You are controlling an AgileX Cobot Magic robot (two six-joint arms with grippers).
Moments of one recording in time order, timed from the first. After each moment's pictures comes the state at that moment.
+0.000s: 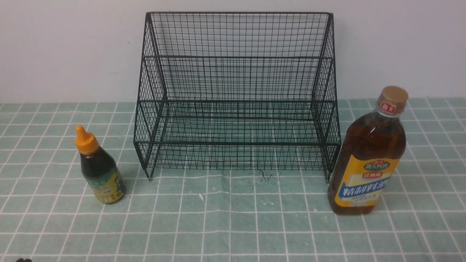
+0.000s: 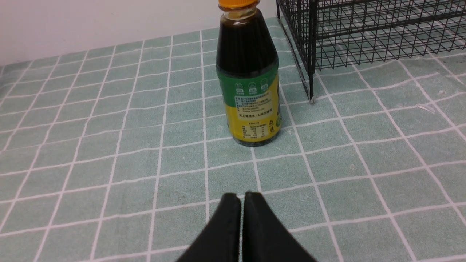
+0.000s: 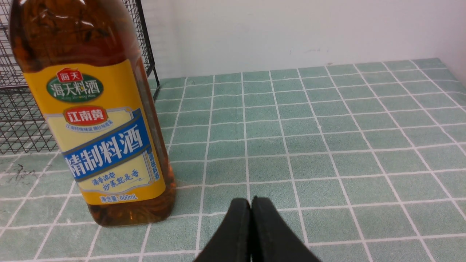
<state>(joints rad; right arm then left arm) 0.00 -0.01 0.02 -0.06 0.39 0.18 -0.06 -0.01 0.03 0.01 0.37 0.08</state>
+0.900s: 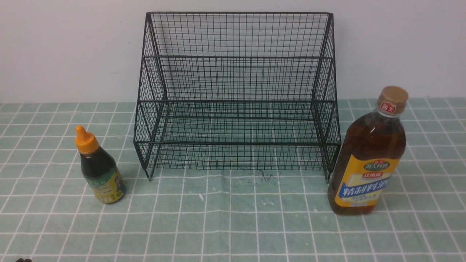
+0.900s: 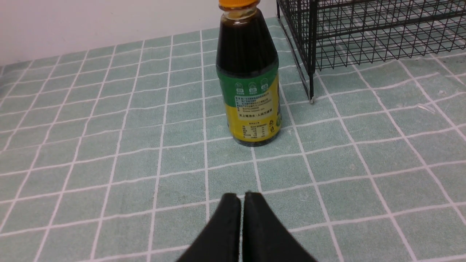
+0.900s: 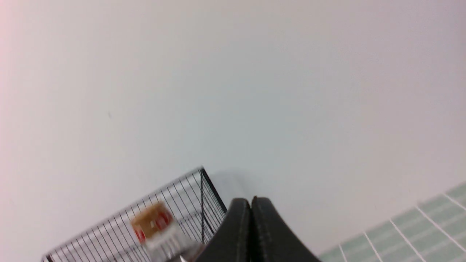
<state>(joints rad) 0.00 -0.01 0.03 0.29 -0.14 0.30 -0.06 -0.01 0.03 0.01 0.37 0.08</state>
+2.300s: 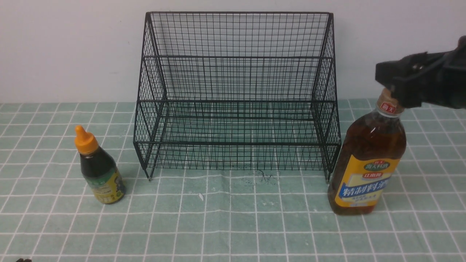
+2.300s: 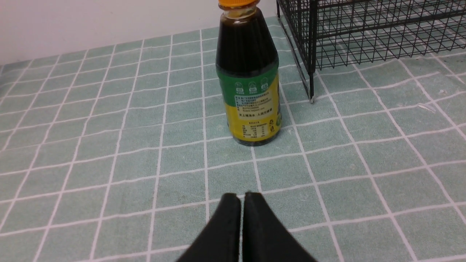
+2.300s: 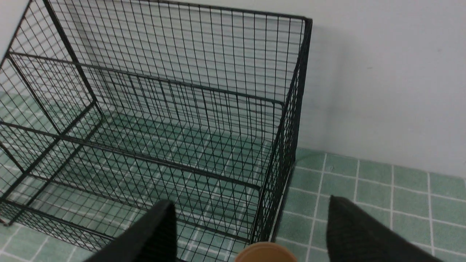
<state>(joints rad) 0.32 1.14 -0.95 0.01 0.42 0.08 -0.06 -0.01 0.03 0.01 0.38 0.08</state>
